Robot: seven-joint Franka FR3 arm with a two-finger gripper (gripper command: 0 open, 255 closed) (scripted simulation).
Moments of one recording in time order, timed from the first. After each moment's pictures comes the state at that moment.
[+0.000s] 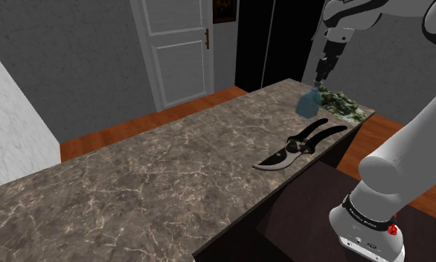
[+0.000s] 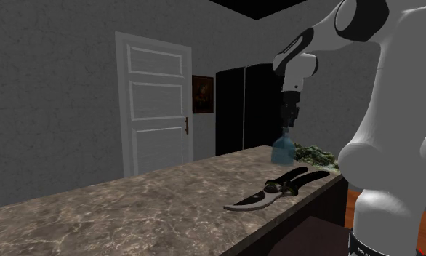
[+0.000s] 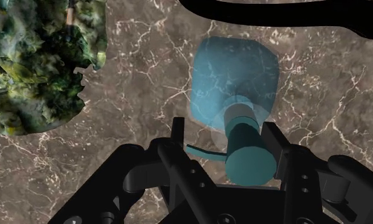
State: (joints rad) arm -0.49 -0.08 -0.36 -1.95 0.06 1.84 -0.73
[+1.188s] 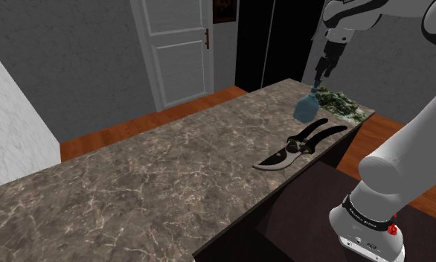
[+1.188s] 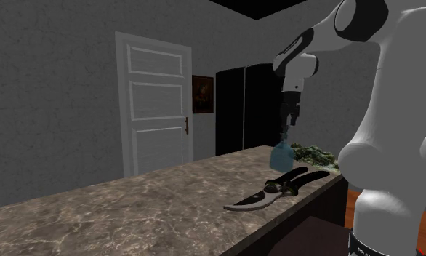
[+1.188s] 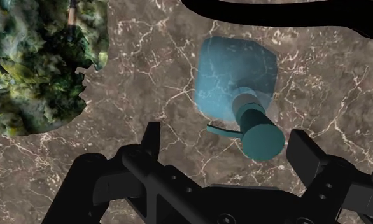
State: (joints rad) arm -0.50 -0.07 -0.37 -1.95 0.06 1.85 -0.73
